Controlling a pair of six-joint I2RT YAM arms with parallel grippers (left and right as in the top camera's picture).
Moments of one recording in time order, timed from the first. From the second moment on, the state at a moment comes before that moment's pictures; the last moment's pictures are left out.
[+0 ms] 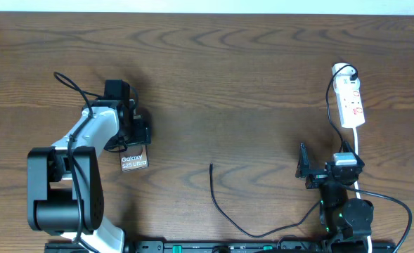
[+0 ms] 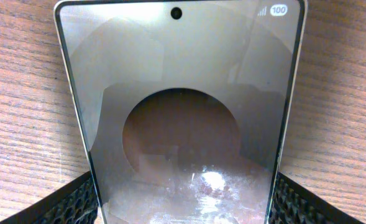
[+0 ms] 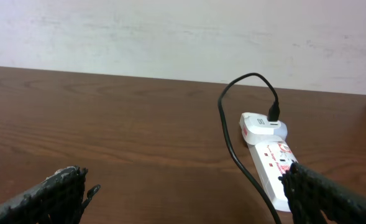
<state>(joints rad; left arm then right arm) 0.00 1.78 1.00 -0.69 0.00 -0.15 0.09 0.01 0.01 -0.07 0.03 -0.04</state>
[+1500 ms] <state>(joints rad) 0.00 1.78 1.00 -0.70 0.00 -0.15 0.09 0.01 0.01 -0.07 0.03 -0.04</state>
